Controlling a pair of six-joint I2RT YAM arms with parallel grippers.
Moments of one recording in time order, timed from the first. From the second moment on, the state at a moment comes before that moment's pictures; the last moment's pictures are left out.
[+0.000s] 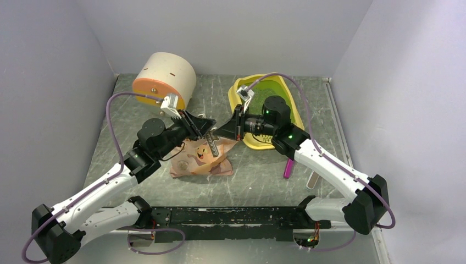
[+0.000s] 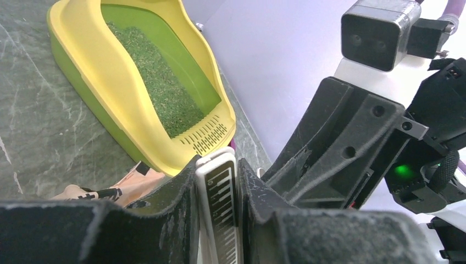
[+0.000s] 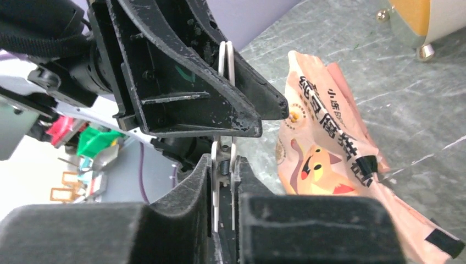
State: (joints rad) left arm -0.72 0.92 0.75 0.16 0.01 -0.77; right arm 0.70 1.23 1.02 0.06 -0.64 0.49
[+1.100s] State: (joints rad) left arm -0.30 1.13 0.98 -0.41 0.17 -0.28; right arm 0.42 1.28 0.81 0.36 -0.73 0.11
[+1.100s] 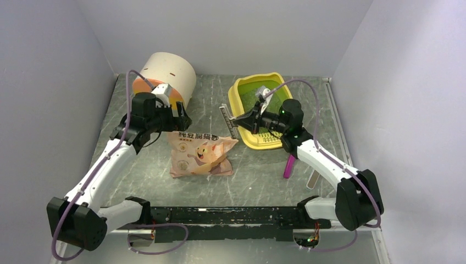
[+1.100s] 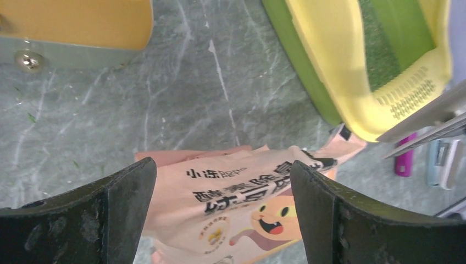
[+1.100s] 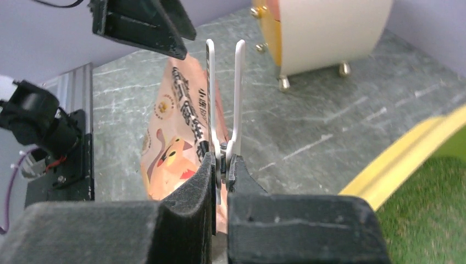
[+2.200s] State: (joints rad) left arm -0.30 0.92 0.92 -0.41 0.54 0.36; right arm 0.50 1.68 1.14 0.39 -1.14 -0.02
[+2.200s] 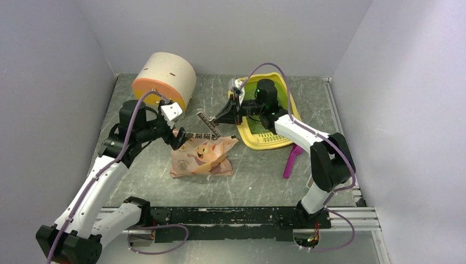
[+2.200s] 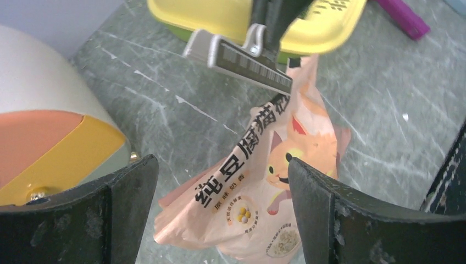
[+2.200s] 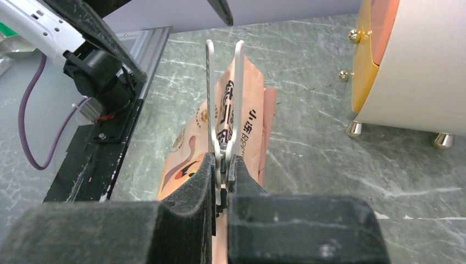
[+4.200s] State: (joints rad) left arm -0.30 1.42 1.14 -0.79 0.74 0.80; right arm 0.63 1.80 1.59 -0.79 -0.72 -0.52
